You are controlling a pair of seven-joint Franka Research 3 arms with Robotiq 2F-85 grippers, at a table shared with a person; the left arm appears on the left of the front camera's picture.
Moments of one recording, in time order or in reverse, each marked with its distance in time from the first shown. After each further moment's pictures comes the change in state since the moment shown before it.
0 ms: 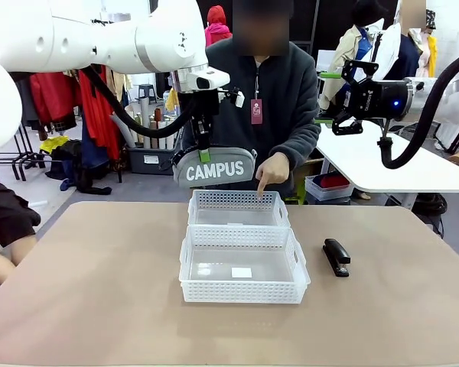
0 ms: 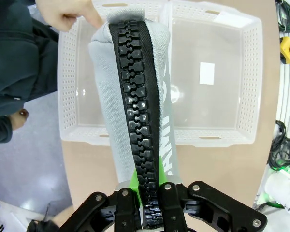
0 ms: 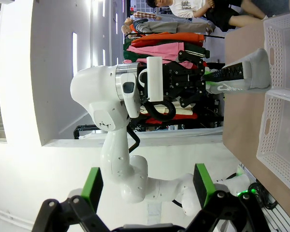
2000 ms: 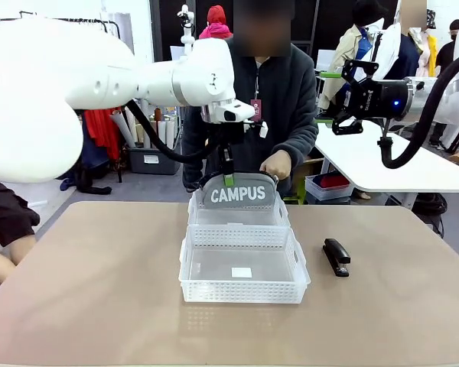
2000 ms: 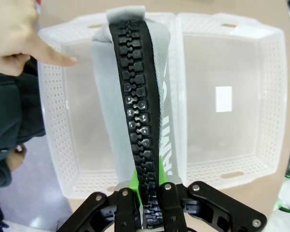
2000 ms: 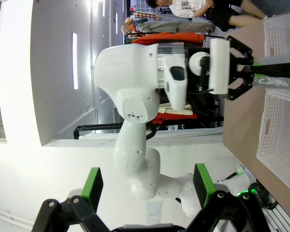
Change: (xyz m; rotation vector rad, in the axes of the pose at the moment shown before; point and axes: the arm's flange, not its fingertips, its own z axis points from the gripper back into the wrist) left arm 0.059 0.021 -0.099 -0.041 0.012 -0.092; right arm 0.000 0.000 0.000 0.000 0.000 0.000
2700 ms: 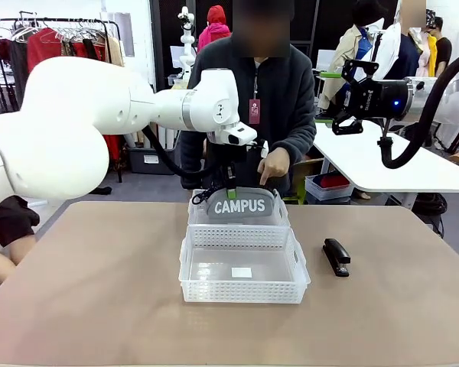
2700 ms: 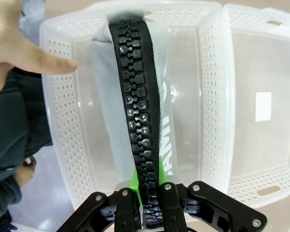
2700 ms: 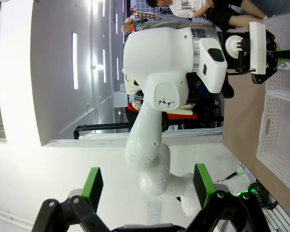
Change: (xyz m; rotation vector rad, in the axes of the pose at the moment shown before) left arm 0.004 0.032 -0.059 0.037 0.006 -0.030; right arm 0.000 0.000 0.000 0.000 0.000 0.000
